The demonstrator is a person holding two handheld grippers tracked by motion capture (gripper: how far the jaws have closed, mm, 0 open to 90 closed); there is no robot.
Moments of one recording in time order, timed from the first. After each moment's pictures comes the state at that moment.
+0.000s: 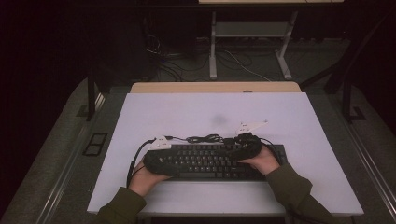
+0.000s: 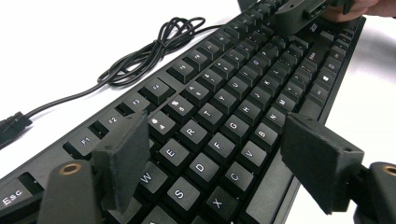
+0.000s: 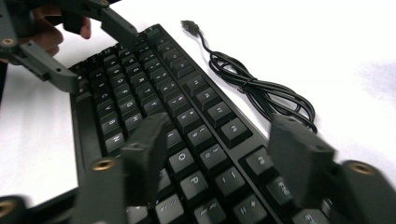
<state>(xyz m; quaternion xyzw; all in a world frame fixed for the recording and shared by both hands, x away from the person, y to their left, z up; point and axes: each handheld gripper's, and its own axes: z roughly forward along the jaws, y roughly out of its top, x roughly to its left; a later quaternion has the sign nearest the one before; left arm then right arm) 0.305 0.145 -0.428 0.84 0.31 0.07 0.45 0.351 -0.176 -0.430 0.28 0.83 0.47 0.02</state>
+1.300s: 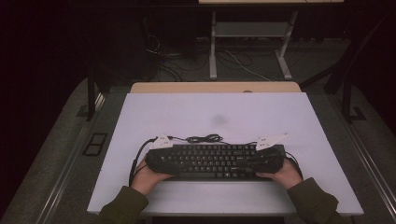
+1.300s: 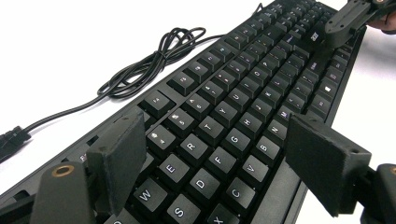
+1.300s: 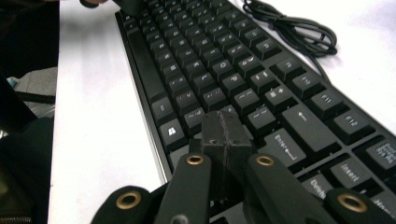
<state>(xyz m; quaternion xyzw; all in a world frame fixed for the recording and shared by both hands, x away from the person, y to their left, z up) 0.308 0.140 -0.427 0.83 0.31 0.07 0.46 0.309 -0.226 -0.431 0.24 0.86 0.45 -0.01</state>
